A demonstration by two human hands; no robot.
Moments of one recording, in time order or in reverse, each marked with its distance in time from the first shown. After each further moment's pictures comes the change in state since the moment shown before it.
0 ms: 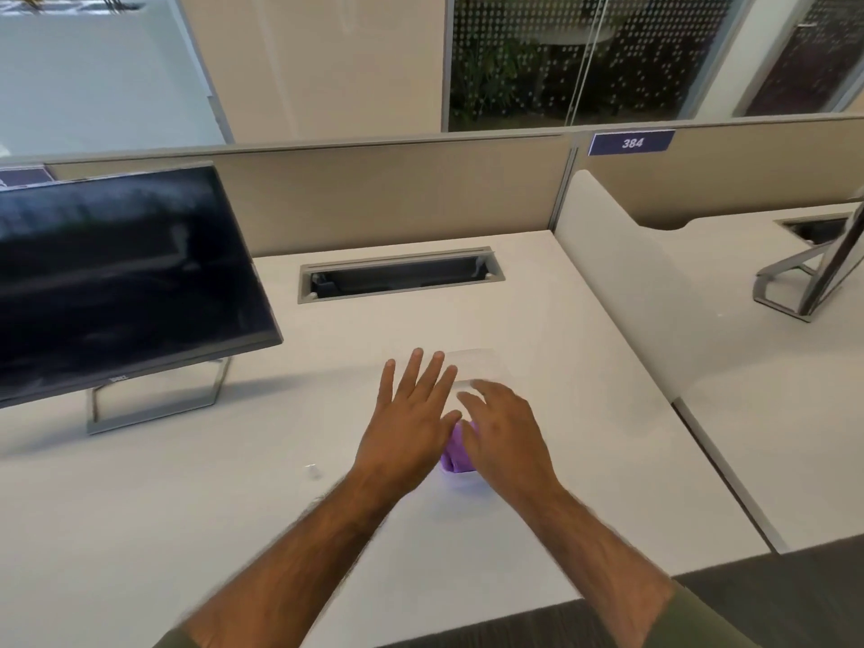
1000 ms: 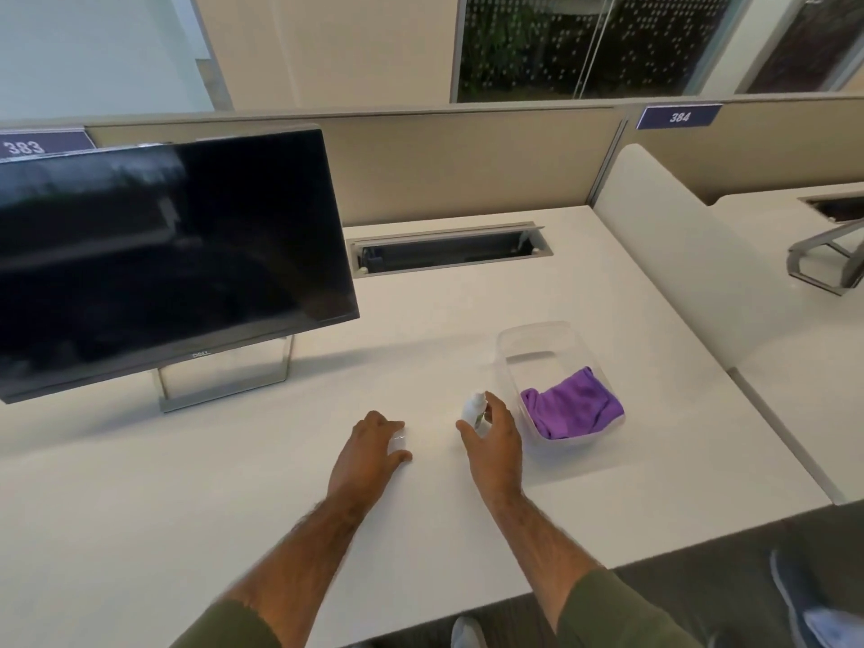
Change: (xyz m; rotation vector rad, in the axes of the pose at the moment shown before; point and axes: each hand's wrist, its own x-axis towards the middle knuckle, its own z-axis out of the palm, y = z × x) left_hand -0.104 -0.186 0.096 -0.581 -0.120 -0.352; right_hand -0.014 -0.154 0.098 0.706 -0.053 0.829
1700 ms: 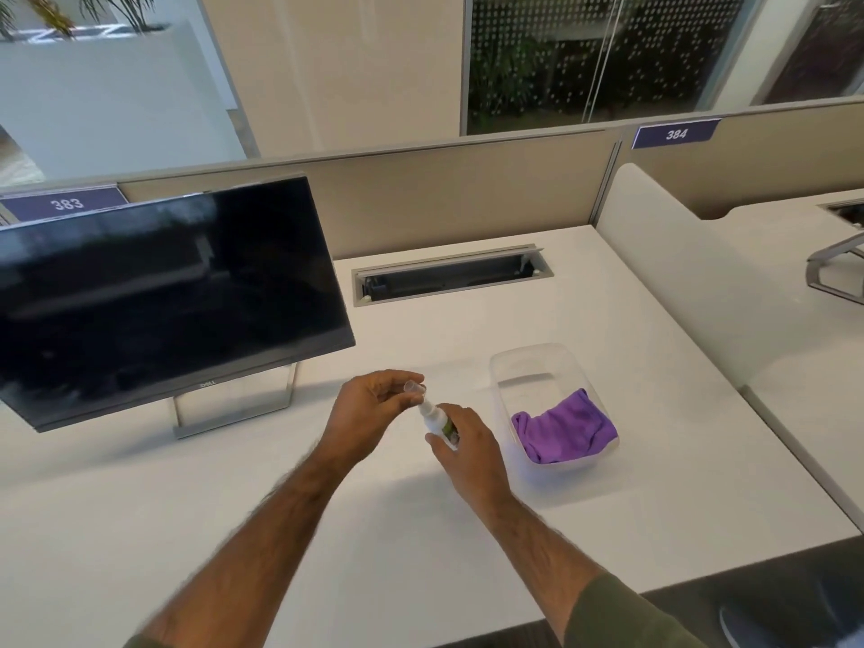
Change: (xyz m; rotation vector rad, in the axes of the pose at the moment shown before) left_hand 0.015 0.110 -0.092 -0.437 0.100 0.091; right_hand 0.016 -0.024 -0.011 -0.130 -0.215 -0.328
